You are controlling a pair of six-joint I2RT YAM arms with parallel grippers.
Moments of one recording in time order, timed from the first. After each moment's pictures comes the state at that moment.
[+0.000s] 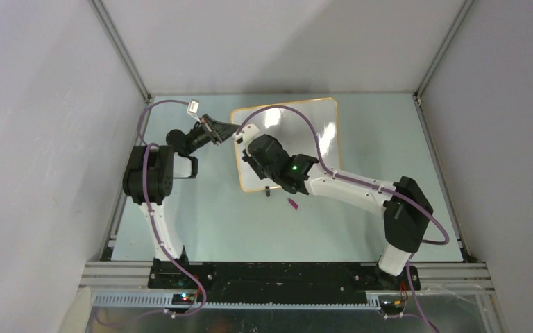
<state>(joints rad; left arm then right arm) -0.01 2.04 0.90 1.51 0.98 -1.11 1.01 1.75 1.42 -0.29 0.35 0.02</state>
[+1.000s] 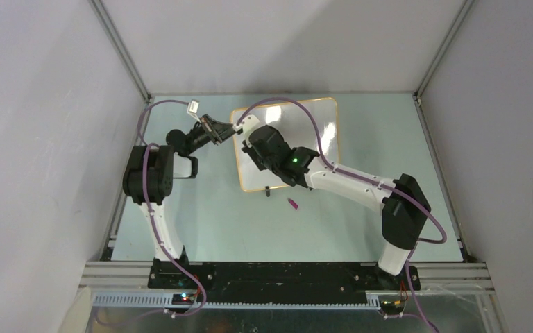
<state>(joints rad) -0.01 2.04 0.90 1.51 0.98 -1.11 0.97 1.75 1.49 -0.29 0.34 -0.02</state>
